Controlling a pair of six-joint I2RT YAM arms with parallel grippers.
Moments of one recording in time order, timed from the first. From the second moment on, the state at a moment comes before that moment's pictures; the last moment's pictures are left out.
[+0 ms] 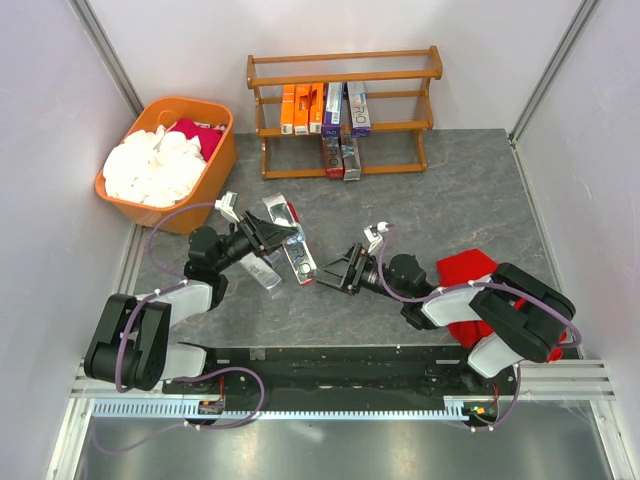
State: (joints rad) left arm -0.20 1.31 0.36 0.97 0.71 -1.19; right arm 0.82 1.52 0.38 1.12 -0.32 1.23
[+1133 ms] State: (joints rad) left arm -0.20 1.11 0.47 0.39 0.52 -0.95; right arm 0.71 1.61 0.39 1.19 -0.34 1.31
